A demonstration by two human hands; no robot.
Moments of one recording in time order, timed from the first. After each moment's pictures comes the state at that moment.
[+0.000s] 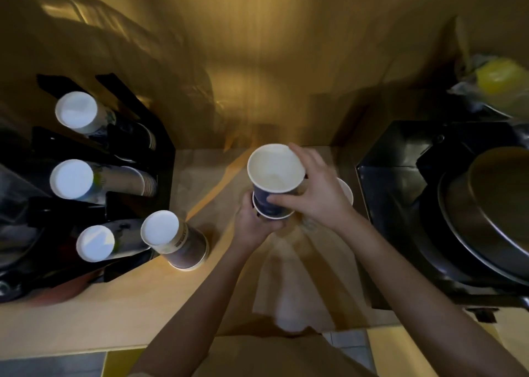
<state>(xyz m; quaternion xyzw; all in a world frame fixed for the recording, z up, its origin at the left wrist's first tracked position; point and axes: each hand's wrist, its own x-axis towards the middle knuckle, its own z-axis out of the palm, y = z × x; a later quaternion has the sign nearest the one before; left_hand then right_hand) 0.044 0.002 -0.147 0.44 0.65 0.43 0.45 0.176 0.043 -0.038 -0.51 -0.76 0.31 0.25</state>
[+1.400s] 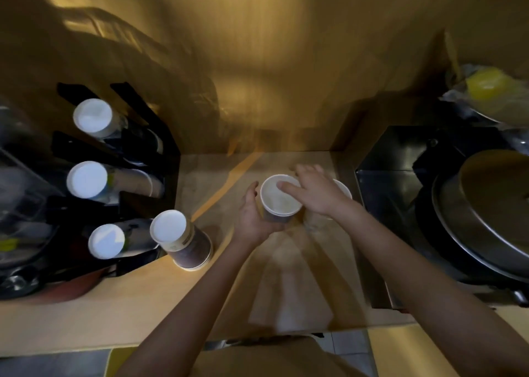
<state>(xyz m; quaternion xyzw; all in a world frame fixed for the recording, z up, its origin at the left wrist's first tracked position) 0.039 -0.001 -0.115 0.48 0.70 0.32 0.41 0.170 0.065 -0.050 -0.55 -0.80 0.24 0.03</state>
